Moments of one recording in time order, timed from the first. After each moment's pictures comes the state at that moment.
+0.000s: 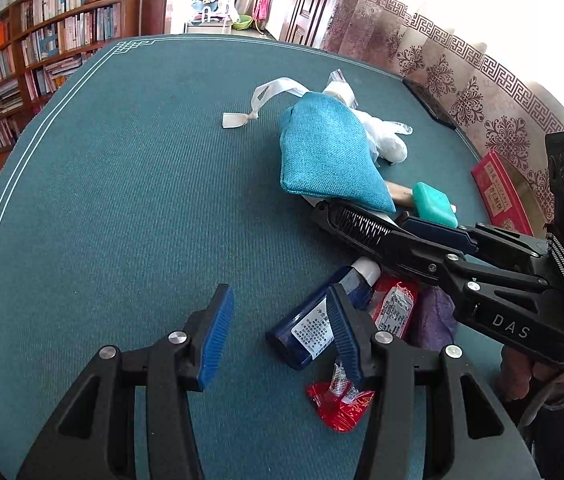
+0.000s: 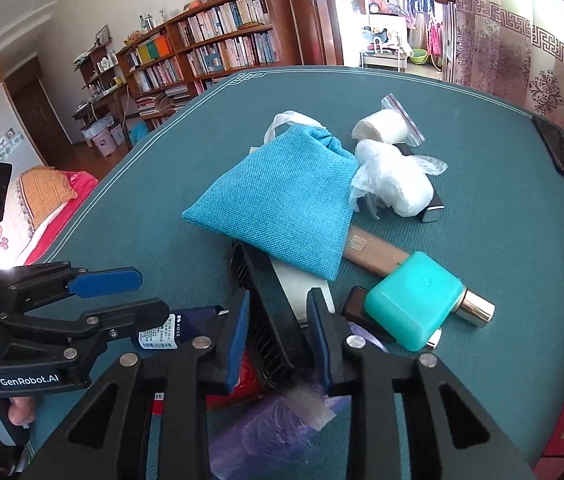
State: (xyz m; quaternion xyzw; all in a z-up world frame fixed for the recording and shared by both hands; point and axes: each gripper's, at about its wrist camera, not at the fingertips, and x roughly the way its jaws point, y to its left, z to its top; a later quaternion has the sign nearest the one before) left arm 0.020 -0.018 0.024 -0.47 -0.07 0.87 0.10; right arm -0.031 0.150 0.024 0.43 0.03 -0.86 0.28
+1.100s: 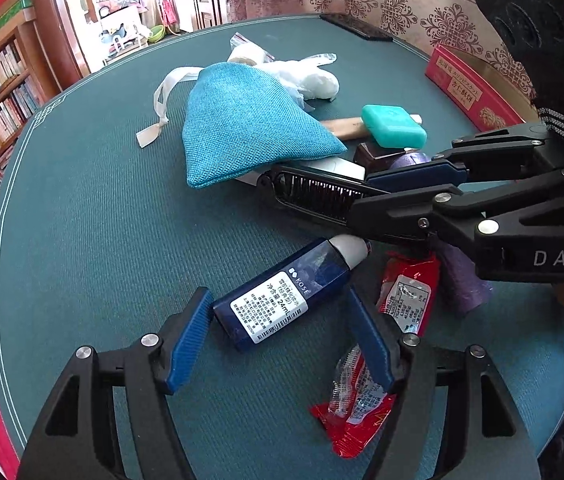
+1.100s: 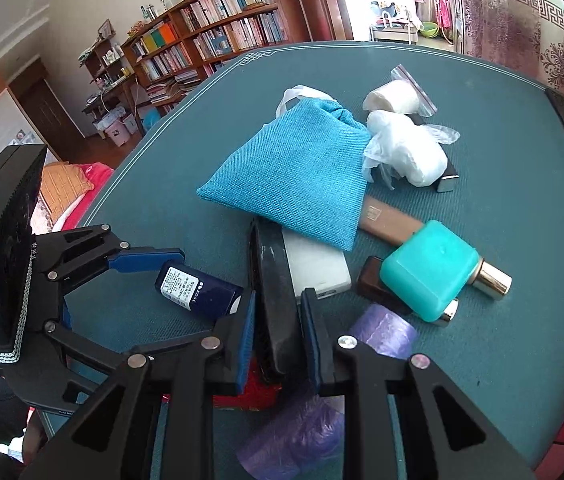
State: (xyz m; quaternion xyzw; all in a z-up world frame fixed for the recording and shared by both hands) left arm 0.014 0.024 0.015 -0.48 0.13 0.85 0.19; right arm -0.033 0.152 0.021 0.47 0.01 -0.83 0.31
